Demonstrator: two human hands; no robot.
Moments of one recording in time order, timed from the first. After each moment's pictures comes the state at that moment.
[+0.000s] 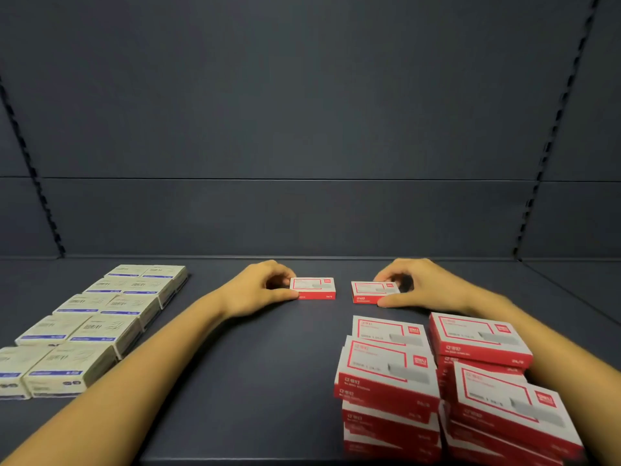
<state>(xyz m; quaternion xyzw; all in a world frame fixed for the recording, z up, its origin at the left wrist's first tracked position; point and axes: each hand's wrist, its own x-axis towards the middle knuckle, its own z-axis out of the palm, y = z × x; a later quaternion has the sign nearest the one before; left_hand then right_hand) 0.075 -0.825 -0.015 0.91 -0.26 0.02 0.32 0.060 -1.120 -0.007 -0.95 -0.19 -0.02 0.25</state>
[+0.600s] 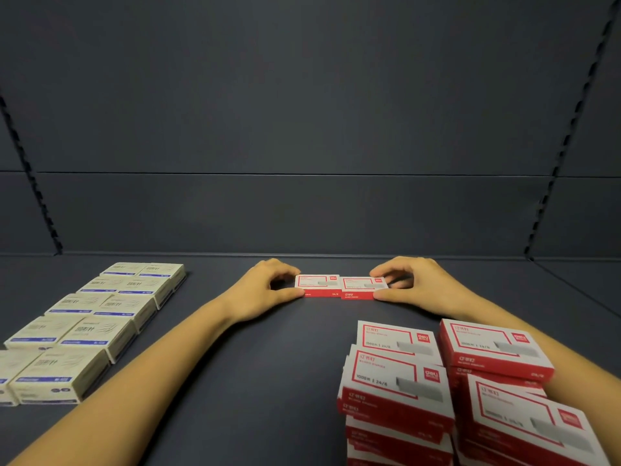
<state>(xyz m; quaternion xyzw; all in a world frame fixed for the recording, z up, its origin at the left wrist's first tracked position) 0.082 -0.831 -0.025 0.92 -0.24 0.04 0.31 0.071 -1.109 -0.021 -0.91 -0.18 -0.06 0.38</state>
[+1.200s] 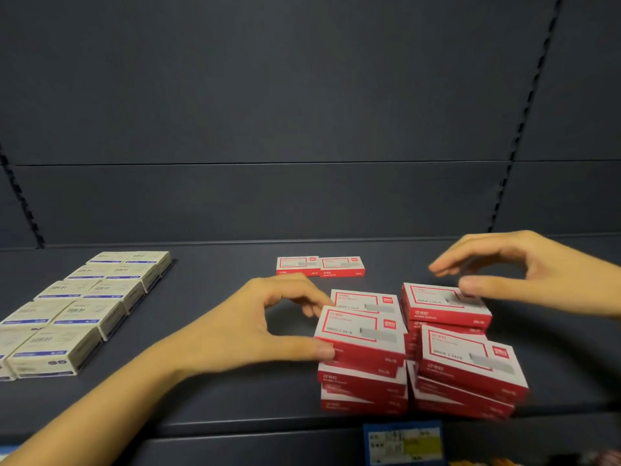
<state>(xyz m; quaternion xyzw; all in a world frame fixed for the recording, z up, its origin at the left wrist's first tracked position) -0.048 -0.850 0.013 0.82 -0.40 -0.02 0.41 -0.066 -1.167 0.050 -0.91 -0.28 -0.05 0.30</state>
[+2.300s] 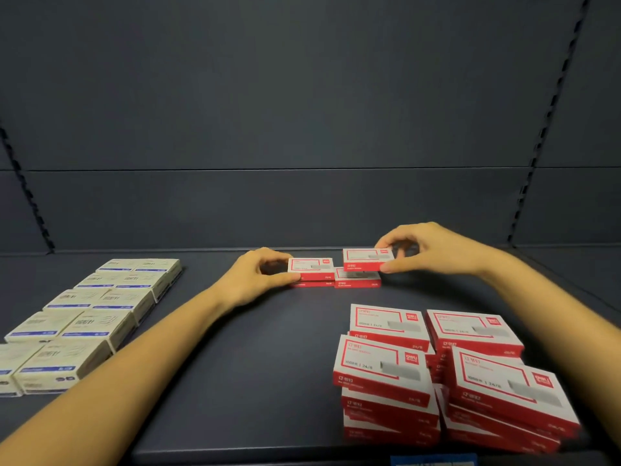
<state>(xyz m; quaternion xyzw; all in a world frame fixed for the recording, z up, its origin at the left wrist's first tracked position) 0.082 -0.830 -0.022 0.88 -0.22 0.05 0.41 0.046 -1.117 0.032 -0.94 -0.21 -0.03 0.26</state>
